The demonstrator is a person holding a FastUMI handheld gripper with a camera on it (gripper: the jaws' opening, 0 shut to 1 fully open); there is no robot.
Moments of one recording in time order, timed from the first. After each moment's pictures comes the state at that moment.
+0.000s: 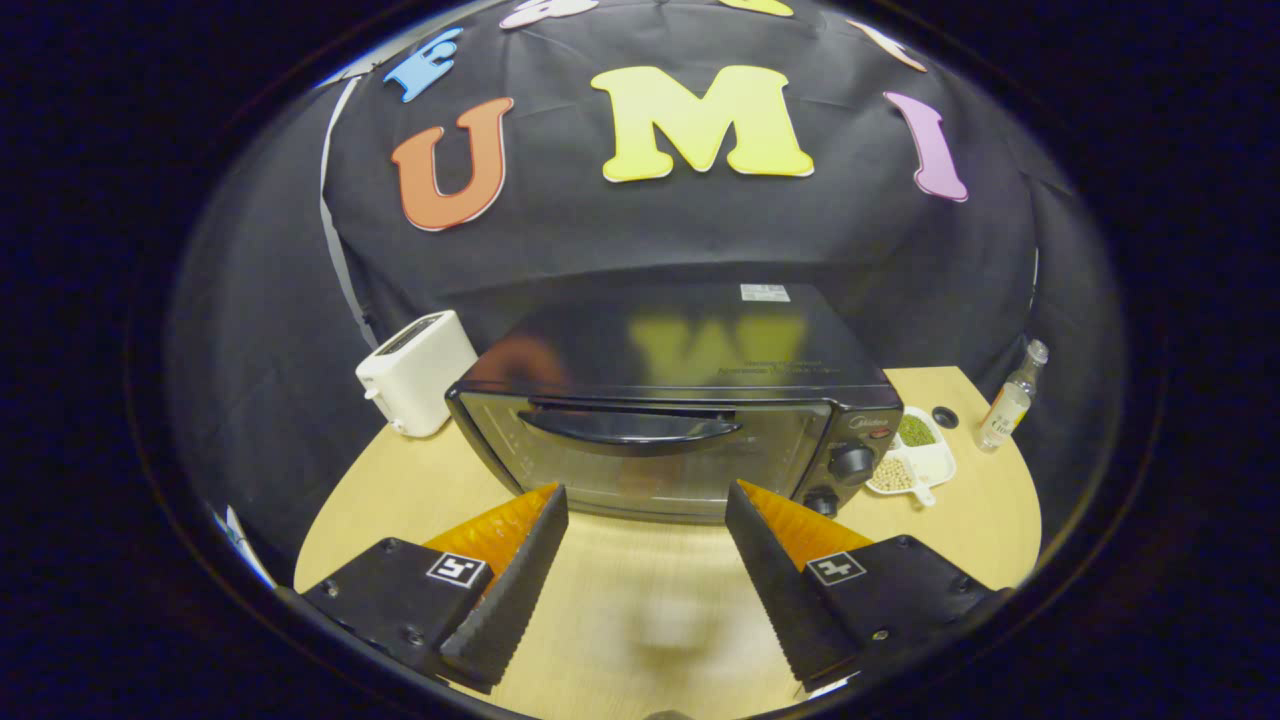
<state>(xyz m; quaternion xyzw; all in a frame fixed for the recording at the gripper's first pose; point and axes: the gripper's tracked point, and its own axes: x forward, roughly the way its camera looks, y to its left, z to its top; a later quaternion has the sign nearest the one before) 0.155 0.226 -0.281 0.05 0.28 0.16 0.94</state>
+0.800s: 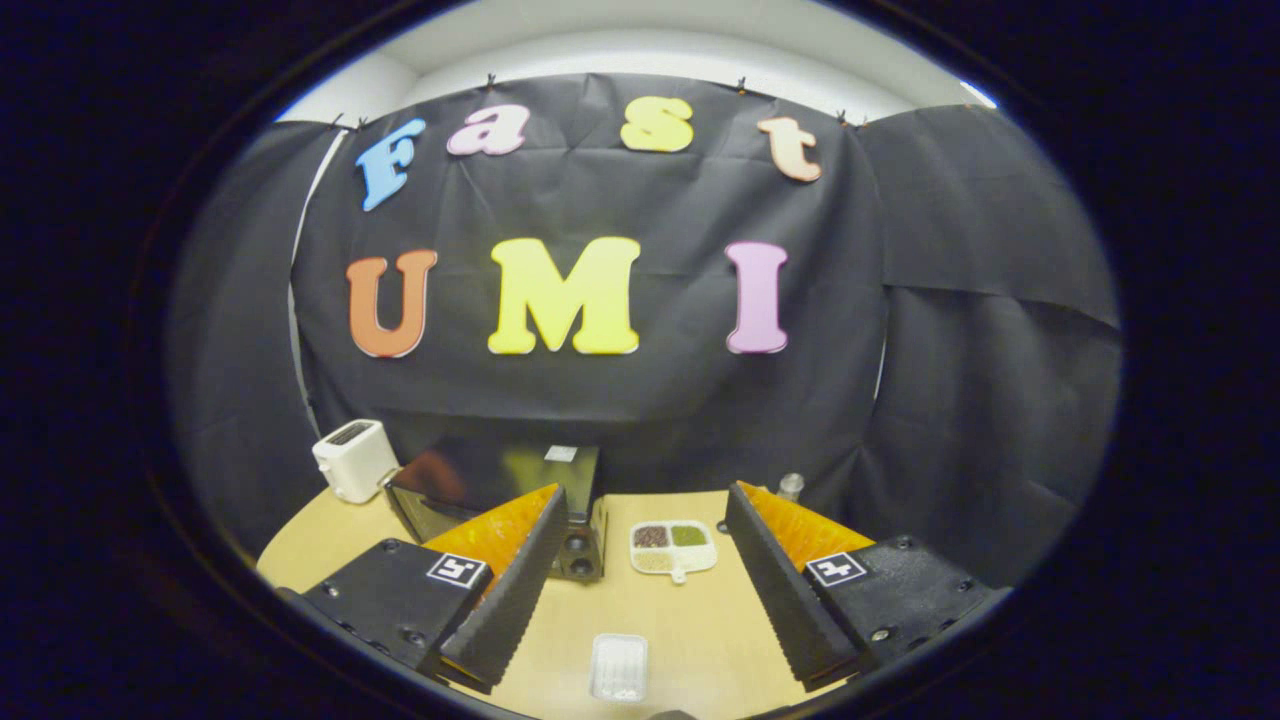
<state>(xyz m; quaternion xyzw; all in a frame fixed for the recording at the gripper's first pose) 0.052 -0.028 -0.074 0.03 0.08 0.03 1.00</state>
